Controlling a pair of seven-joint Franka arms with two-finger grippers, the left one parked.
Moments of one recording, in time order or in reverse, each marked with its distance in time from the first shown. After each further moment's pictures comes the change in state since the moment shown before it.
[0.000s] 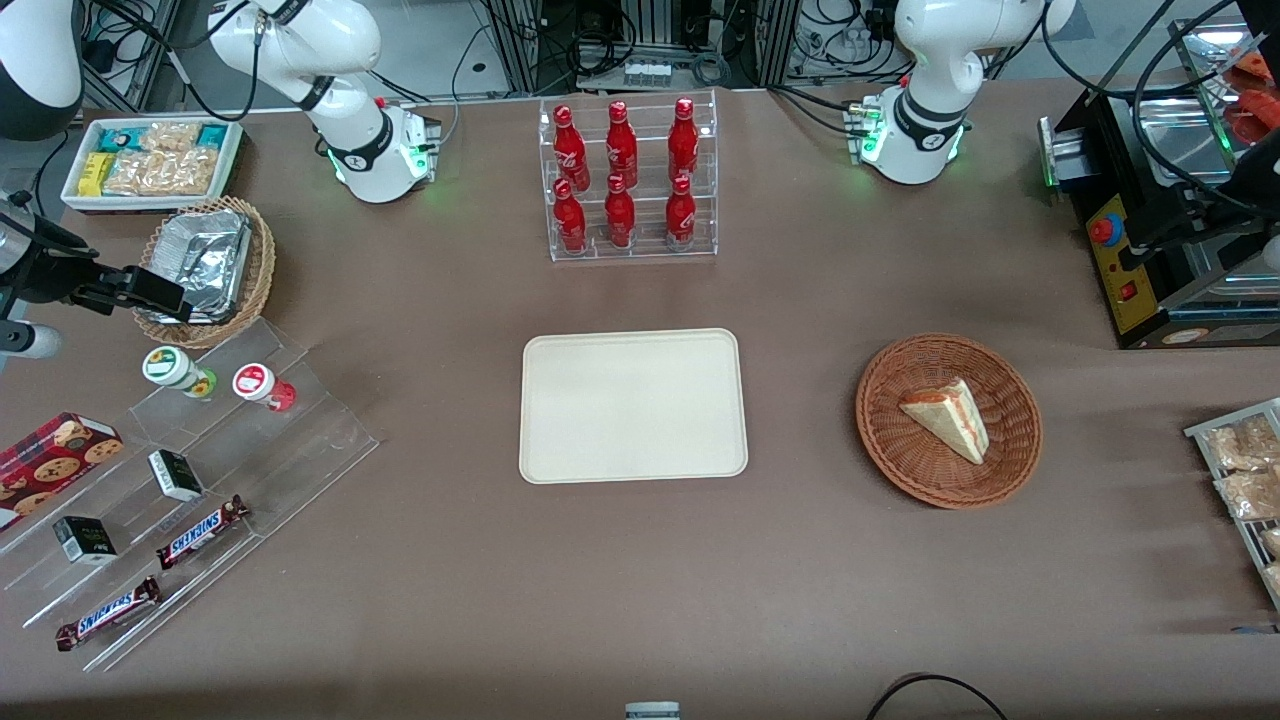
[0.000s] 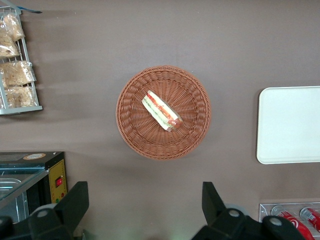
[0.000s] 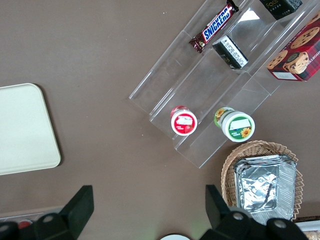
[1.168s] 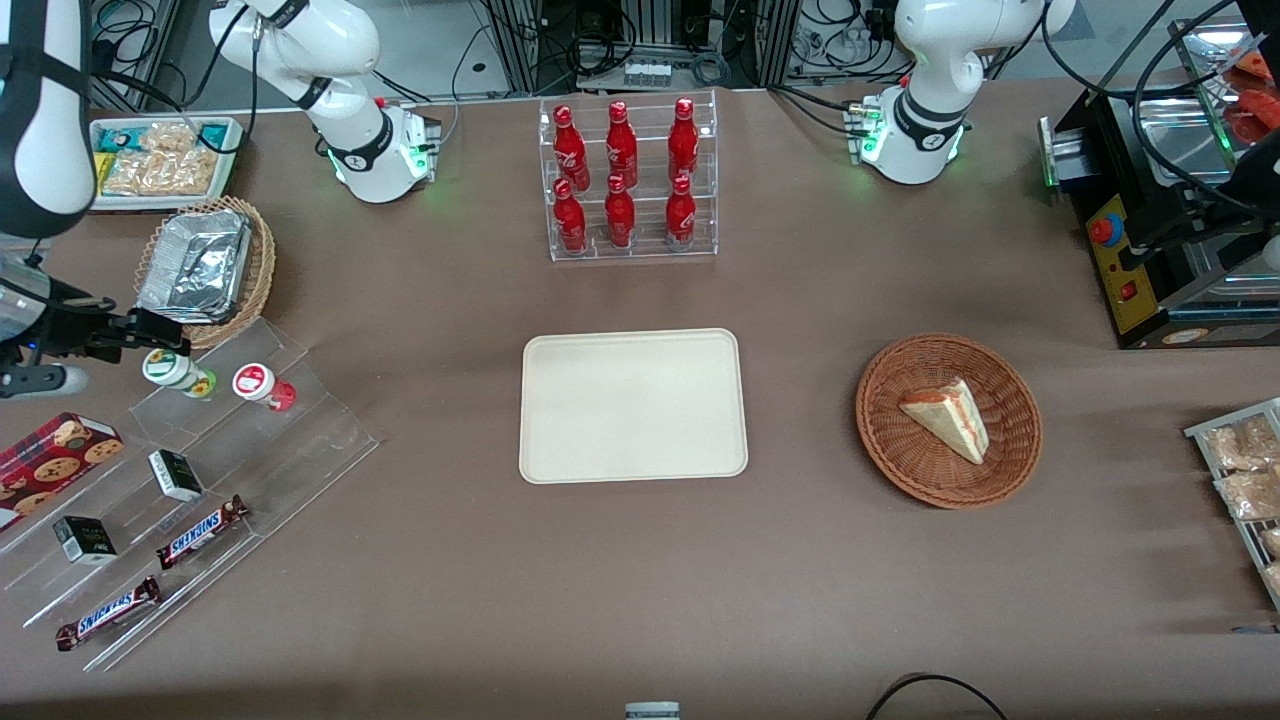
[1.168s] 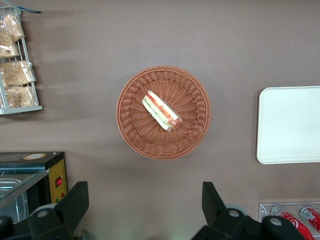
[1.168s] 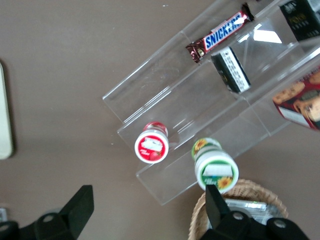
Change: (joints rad) arm -0.105 0.035 -0.037 -0.242 0.018 0.282 -0.409
